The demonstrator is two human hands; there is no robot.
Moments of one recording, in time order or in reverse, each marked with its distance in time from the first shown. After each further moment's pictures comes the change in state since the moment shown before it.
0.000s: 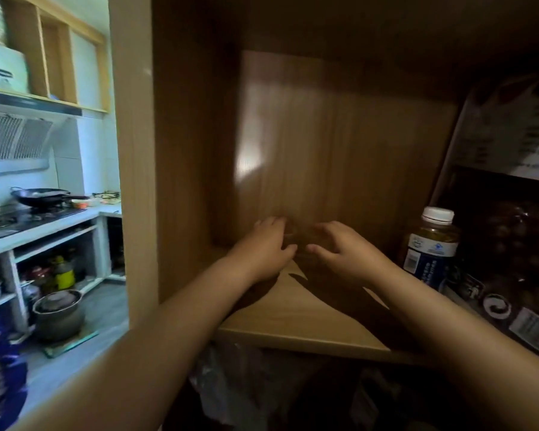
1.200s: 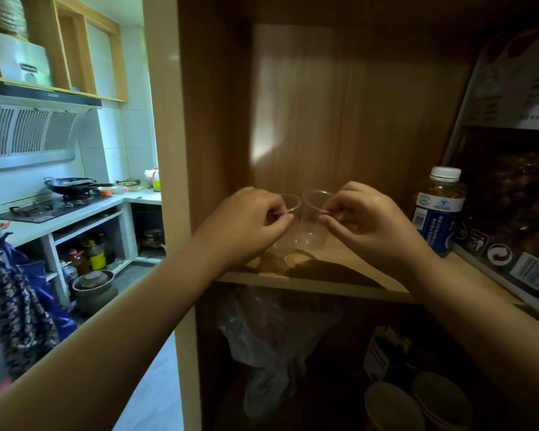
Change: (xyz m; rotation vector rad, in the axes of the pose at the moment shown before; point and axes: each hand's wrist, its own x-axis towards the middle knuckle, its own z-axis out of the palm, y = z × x) left_hand -0.106 0.018 -0.068 0.026 0.123 0.243; right_hand -0.088 -0.082 -0.048 0.175 0.153 -0.267
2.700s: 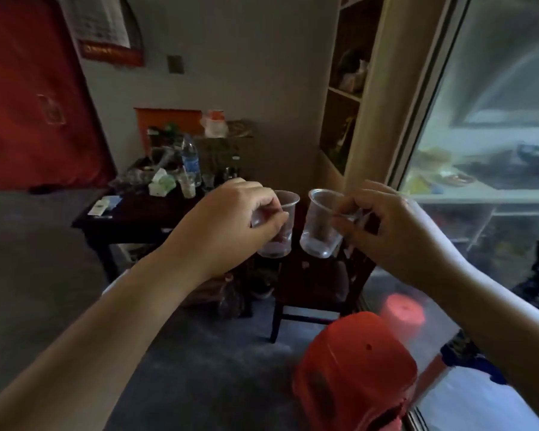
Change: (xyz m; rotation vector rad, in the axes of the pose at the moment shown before) left_hand -0.572 -0.129 -0.447 0.777 0.309 -1.098; right_hand 0.100 -0.653 0.402 0.965 -0.437 -0.871
